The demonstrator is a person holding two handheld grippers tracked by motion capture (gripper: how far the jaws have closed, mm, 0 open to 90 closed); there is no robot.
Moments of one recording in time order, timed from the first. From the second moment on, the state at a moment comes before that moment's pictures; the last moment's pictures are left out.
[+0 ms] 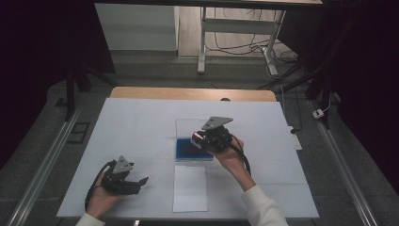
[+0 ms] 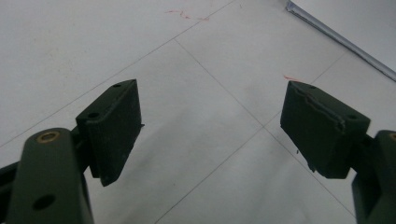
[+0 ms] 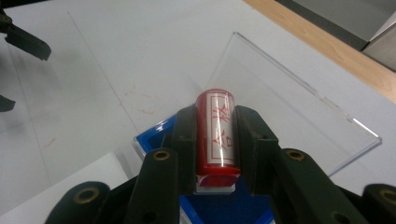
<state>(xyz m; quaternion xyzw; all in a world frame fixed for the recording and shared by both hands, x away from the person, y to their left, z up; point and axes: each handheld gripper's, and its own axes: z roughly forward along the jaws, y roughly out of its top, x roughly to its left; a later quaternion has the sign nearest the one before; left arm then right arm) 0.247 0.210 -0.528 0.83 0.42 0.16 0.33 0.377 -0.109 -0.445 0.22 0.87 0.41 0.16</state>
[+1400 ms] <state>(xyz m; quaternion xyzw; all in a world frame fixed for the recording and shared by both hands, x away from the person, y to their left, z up) 0.248 0.212 -0.530 0.83 0.42 0.16 0.33 0.400 -0.100 -0.487 0.23 0.90 0.35 0.14</state>
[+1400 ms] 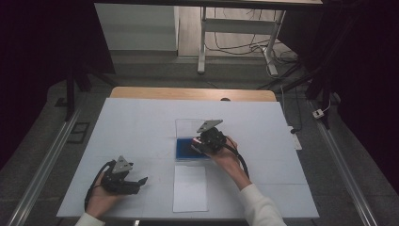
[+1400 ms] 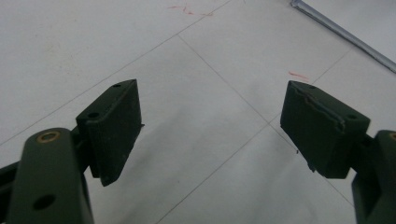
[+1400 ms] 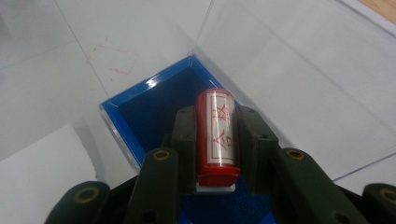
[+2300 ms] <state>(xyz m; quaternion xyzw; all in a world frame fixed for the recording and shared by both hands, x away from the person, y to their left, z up) 0.248 0.211 -0.530 0.83 0.42 0.16 0.33 0.407 -0.098 -0.487 0.23 0.91 0.32 0.12</state>
